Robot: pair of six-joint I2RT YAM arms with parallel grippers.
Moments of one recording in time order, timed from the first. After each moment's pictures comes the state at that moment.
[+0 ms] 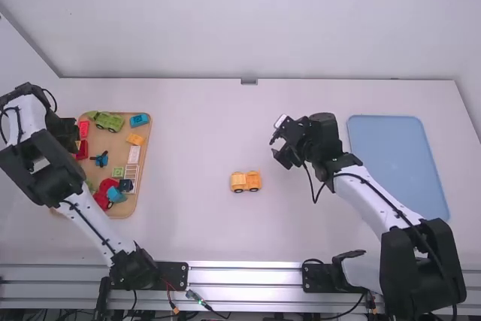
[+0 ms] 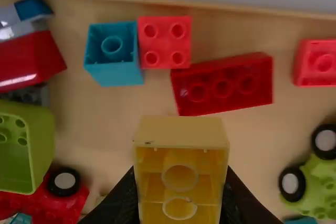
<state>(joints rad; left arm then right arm) 0.70 2.24 1.99 -1.24 -0.03 -0.96 0.28 1.38 0.74 -0.05 -0.29 -0.62</state>
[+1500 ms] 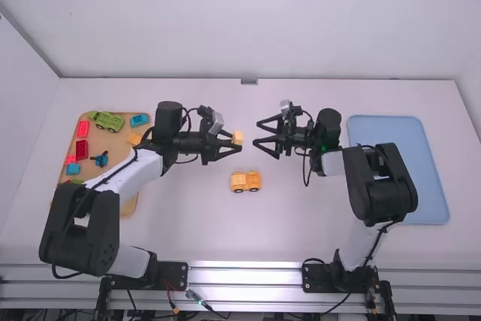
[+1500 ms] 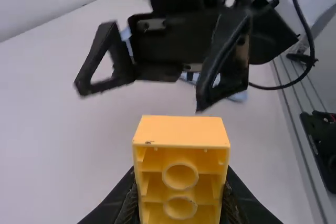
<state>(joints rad) -0.16 1.53 0.81 0.11 1.13 0.30 0.18 1.92 0.77 1.08 -1.32 0.41</state>
